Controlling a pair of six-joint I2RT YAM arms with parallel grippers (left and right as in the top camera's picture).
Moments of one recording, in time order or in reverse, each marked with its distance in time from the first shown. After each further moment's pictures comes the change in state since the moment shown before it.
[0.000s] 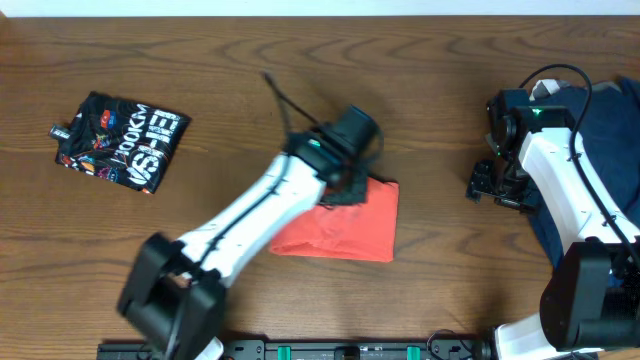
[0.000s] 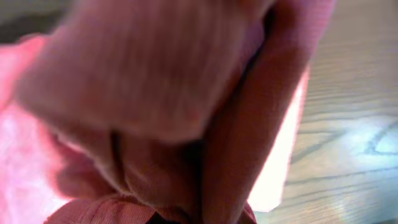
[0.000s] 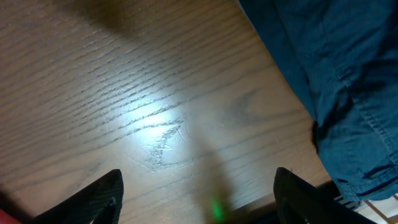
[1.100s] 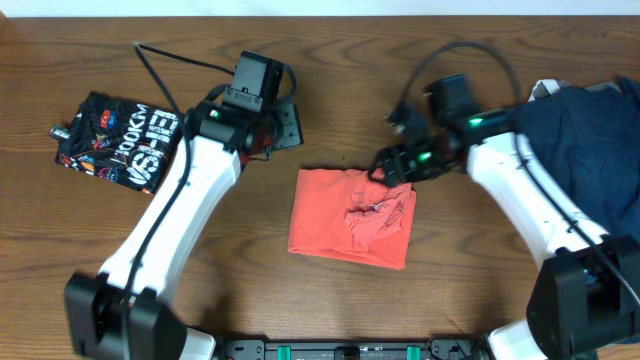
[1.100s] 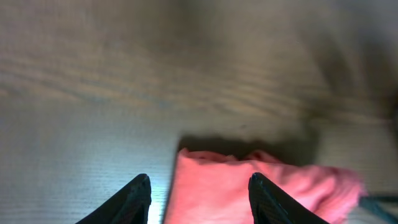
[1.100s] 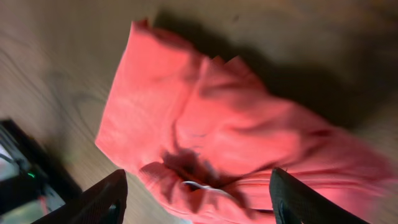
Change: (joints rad) left arm 0.382 -0.134 0.032 0.040 -0.018 0.117; right arm 0.304 0.002 0.000 0.388 -0.678 -0.389
